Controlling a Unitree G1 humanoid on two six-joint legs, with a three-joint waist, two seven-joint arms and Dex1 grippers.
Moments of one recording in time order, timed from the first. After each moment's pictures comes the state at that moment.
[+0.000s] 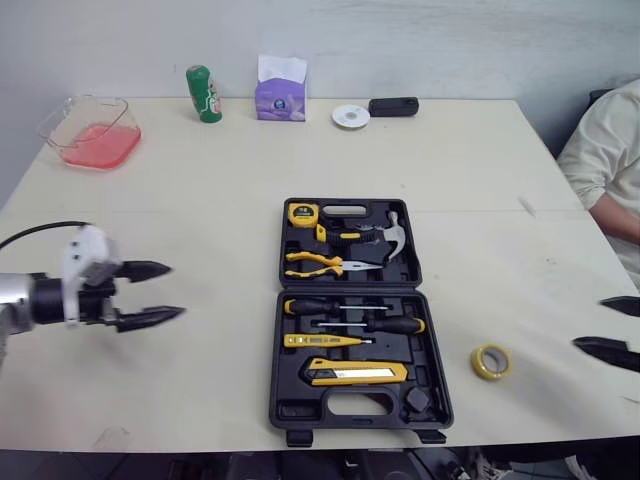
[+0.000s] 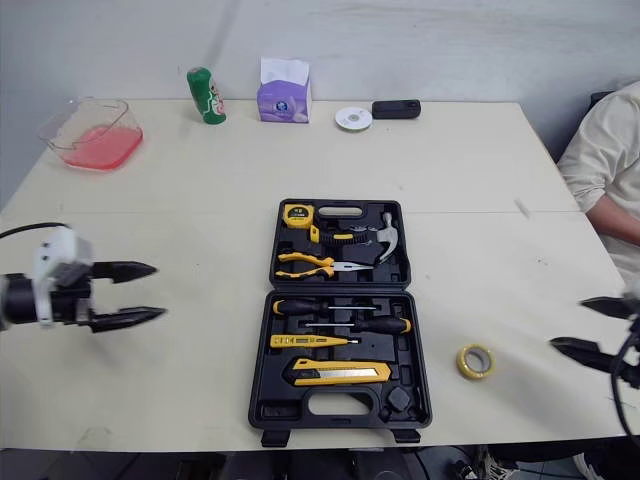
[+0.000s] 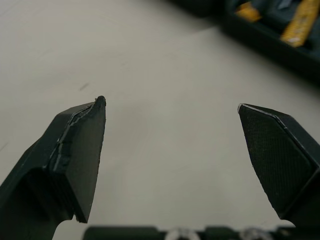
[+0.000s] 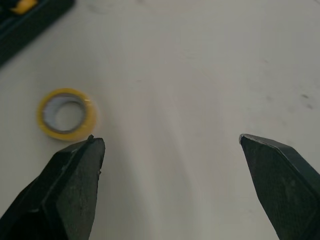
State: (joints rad) left arm -0.18 1.04 0.26 -0.18 -0.56 0.52 -1.23; right arm 0.37 -1.15 -0.74 -0.29 0.48 0.58 1.27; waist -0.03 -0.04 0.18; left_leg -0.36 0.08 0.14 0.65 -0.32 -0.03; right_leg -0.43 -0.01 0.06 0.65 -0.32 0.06
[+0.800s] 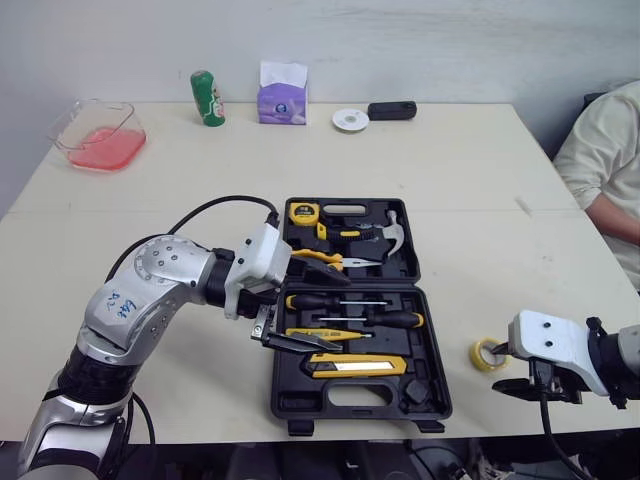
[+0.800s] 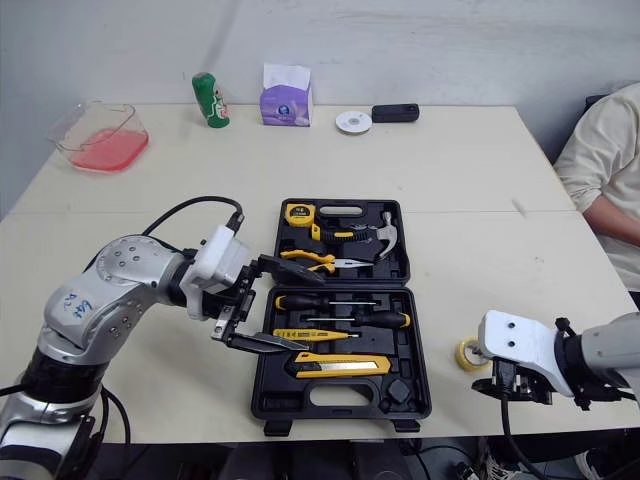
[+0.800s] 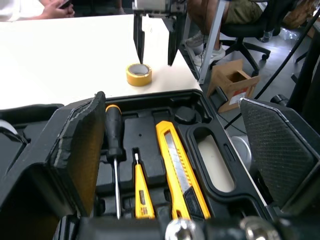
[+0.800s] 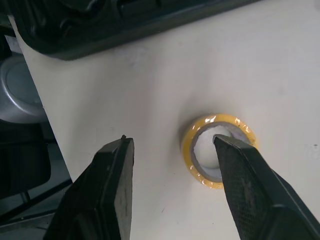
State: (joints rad) left arm -0.54 0.68 -0.14 -0.42 -0.63 0.59 -1.16; right arm 0.29 -1.27 -0.30 -0.57 0.26 0.57 1.19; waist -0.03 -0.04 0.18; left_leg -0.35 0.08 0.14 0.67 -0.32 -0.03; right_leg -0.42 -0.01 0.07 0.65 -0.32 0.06
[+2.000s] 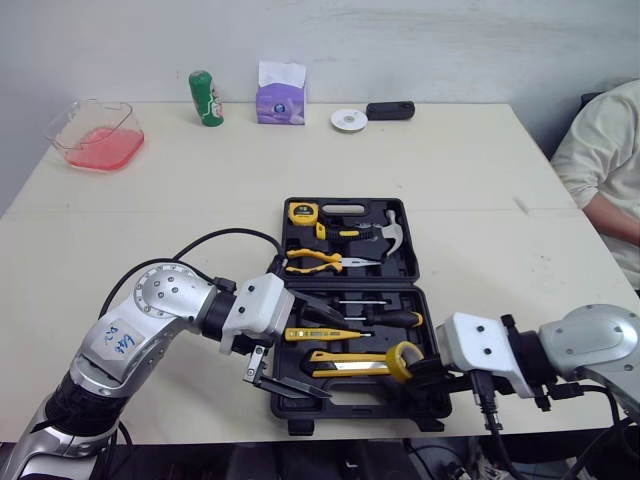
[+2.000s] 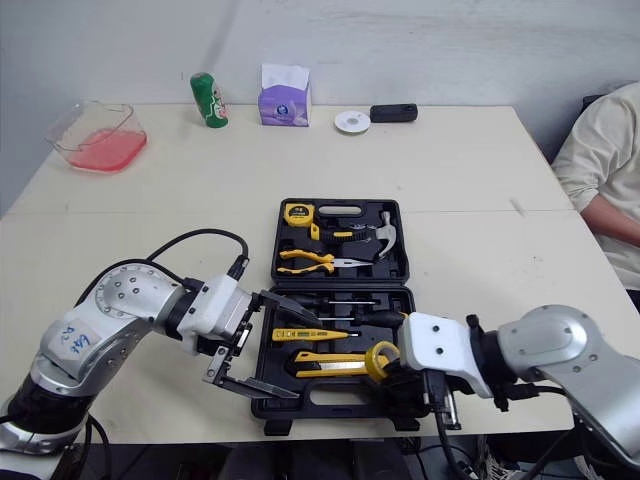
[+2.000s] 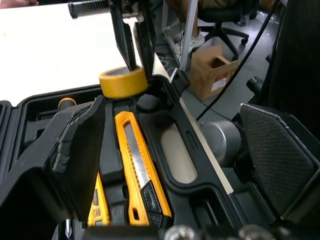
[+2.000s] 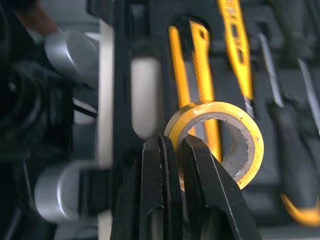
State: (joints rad) left arm -0.41 0.75 -0.18 -0.53 -0.58 0.51 -1.19; right arm -0.09 -1.14 0.01 -0.82 0.53 0.73 1.12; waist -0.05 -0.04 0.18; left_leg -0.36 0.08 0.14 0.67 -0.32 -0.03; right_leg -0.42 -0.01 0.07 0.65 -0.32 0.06
